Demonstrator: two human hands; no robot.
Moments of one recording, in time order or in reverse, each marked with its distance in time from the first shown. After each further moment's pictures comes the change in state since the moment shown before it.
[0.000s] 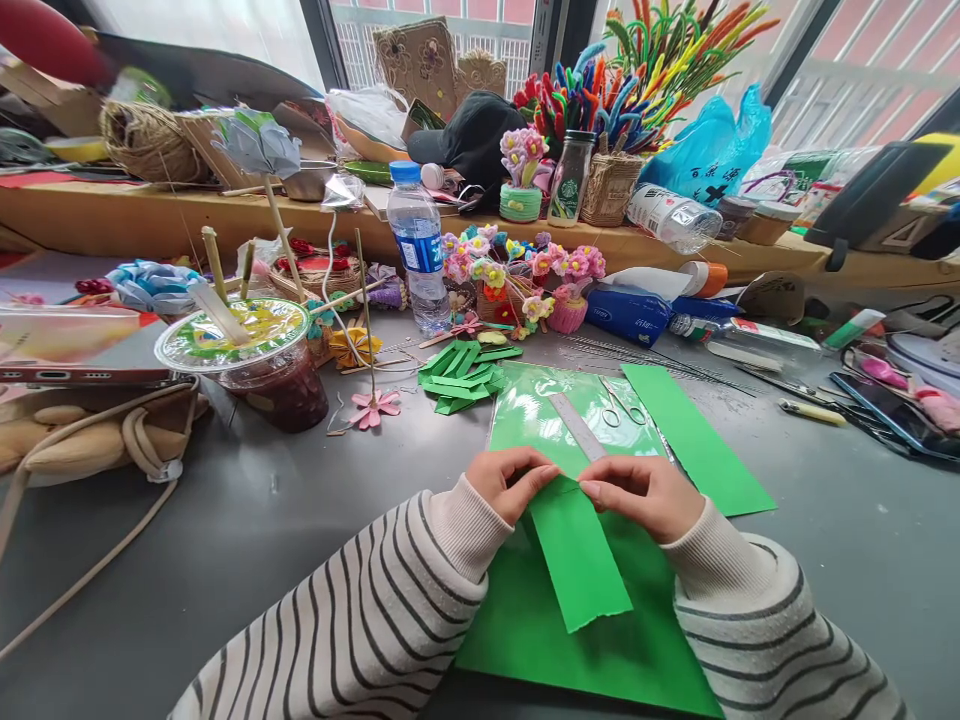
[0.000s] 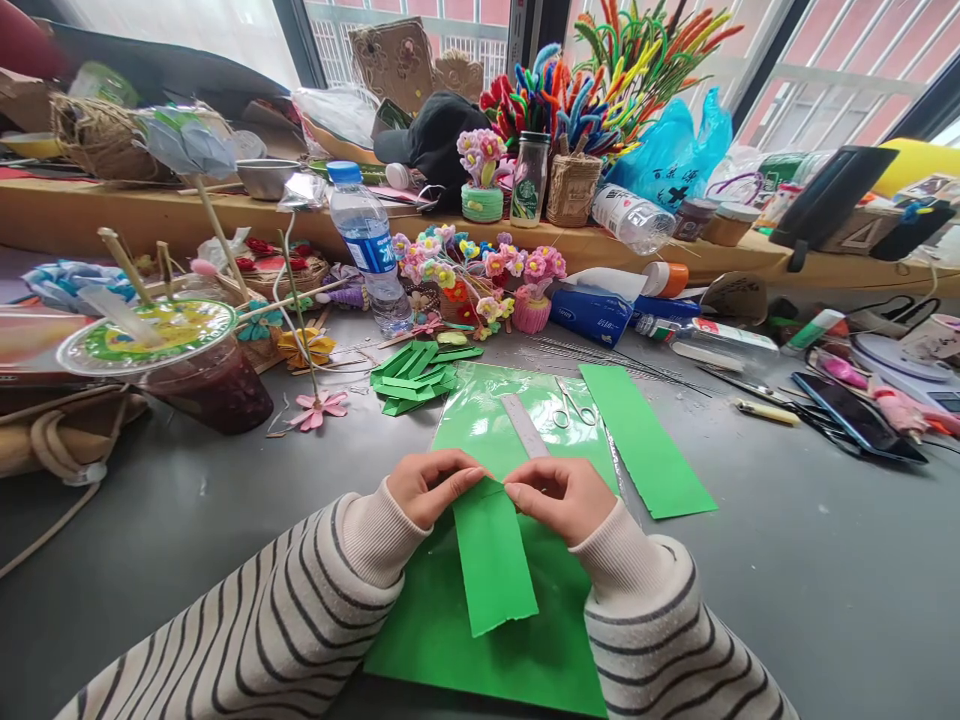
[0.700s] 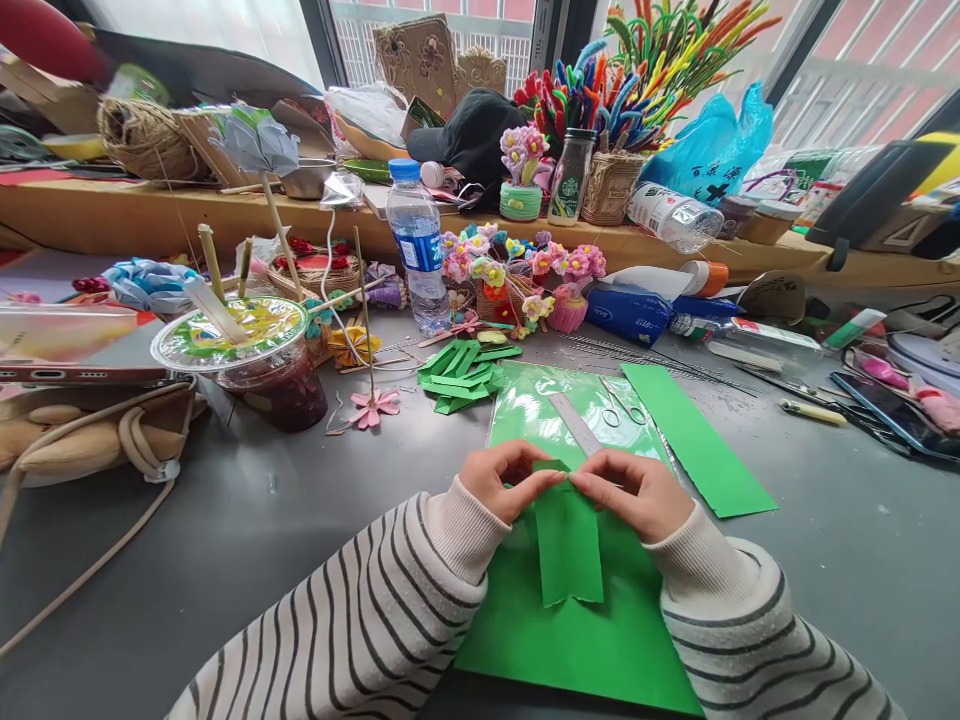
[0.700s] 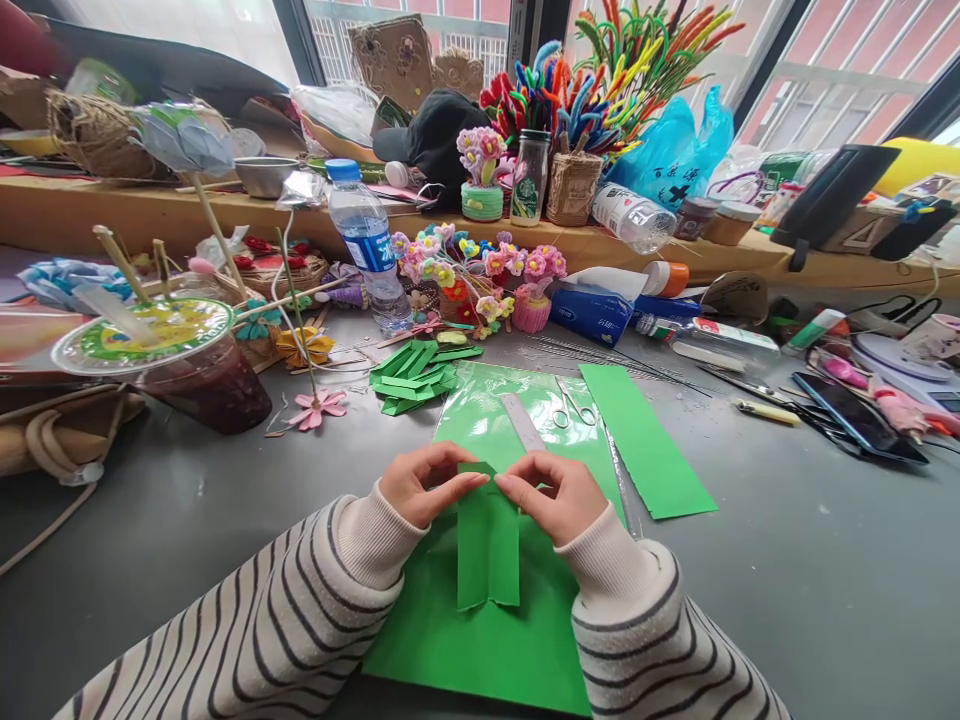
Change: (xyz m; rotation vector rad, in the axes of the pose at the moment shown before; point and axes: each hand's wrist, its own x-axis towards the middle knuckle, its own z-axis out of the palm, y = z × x) left_hand -0.001 0.000 0.001 -0.088 0.057 -0.018; right_hand 0.001 0.000 0.011 -0.078 0.105 -0.065
